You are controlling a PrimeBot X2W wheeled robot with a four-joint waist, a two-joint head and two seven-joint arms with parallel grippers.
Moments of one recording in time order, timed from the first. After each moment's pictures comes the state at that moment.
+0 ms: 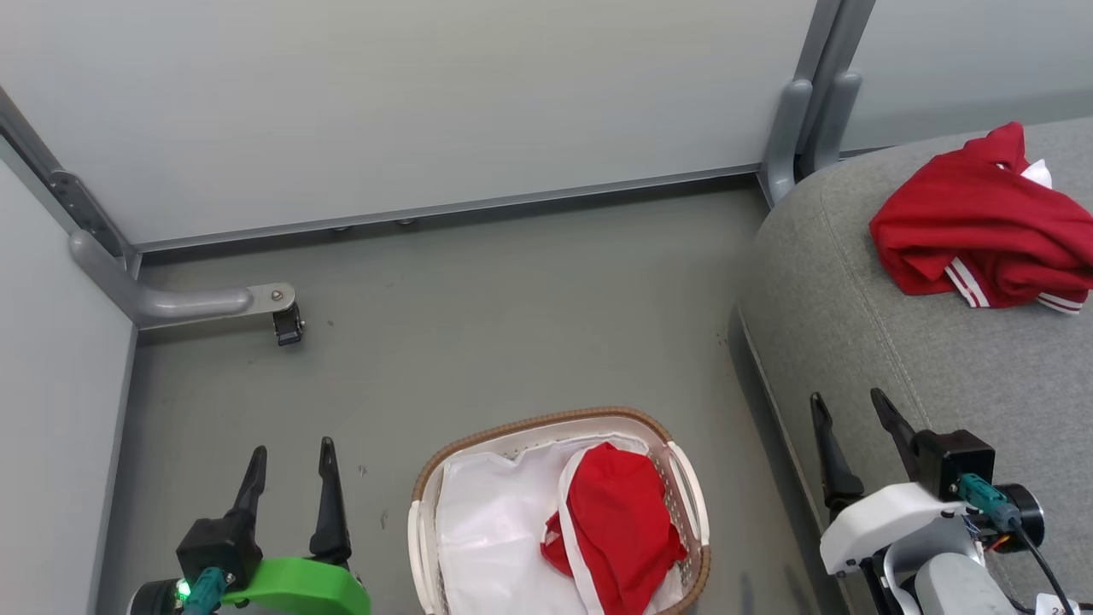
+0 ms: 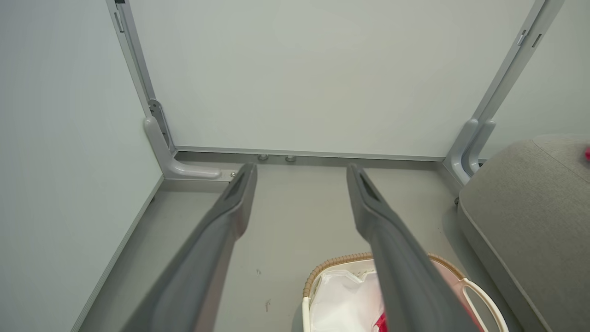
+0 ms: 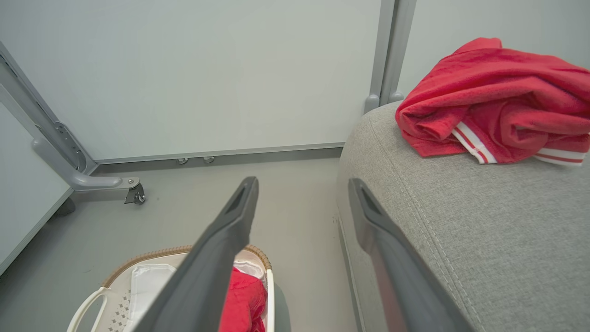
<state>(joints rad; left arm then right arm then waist) -0.01 0.05 -0.07 0.30 -0.23 -0.03 -0.26 -0.15 -0.05 0.00 0.40 0.15 0.13 -0.26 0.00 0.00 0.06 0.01</state>
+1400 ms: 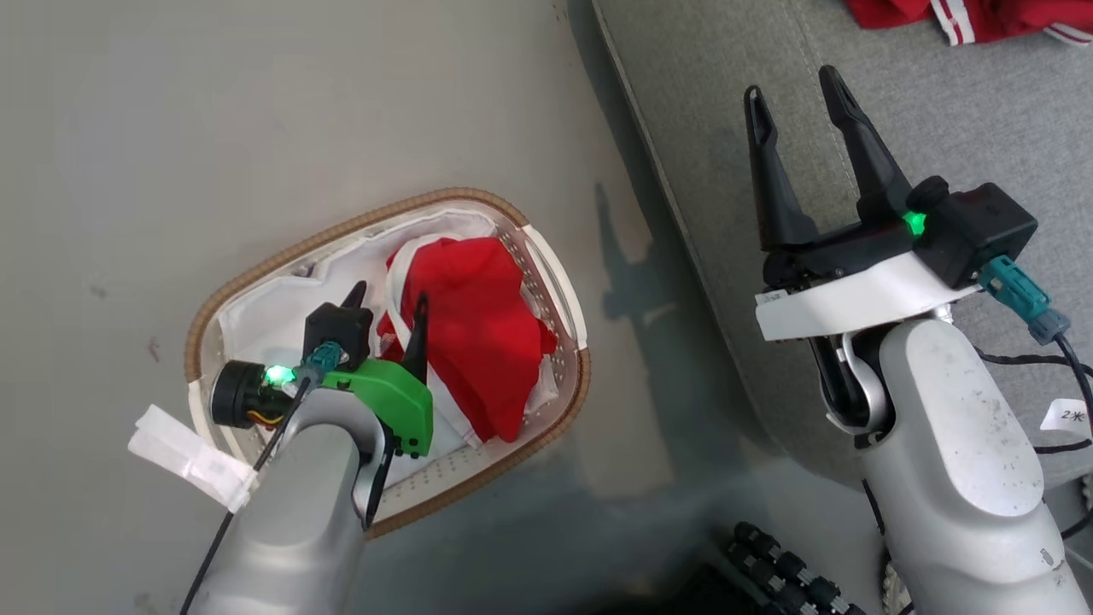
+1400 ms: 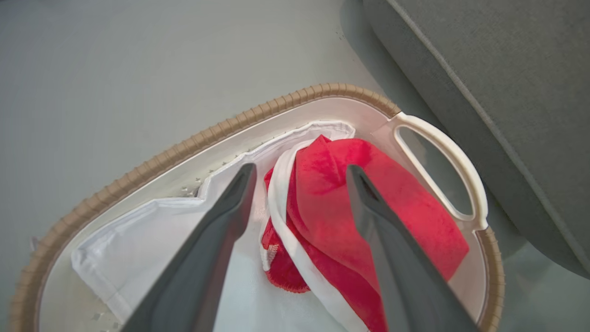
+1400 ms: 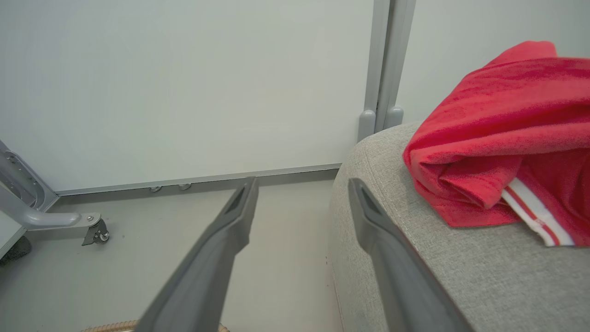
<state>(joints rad) -0.61 0.05 -0.40 0.90 -0.25 -0.04 -0.26 -0.53 -0.05 0.18 0.11 0.27 0.13 -0.26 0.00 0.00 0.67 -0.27</state>
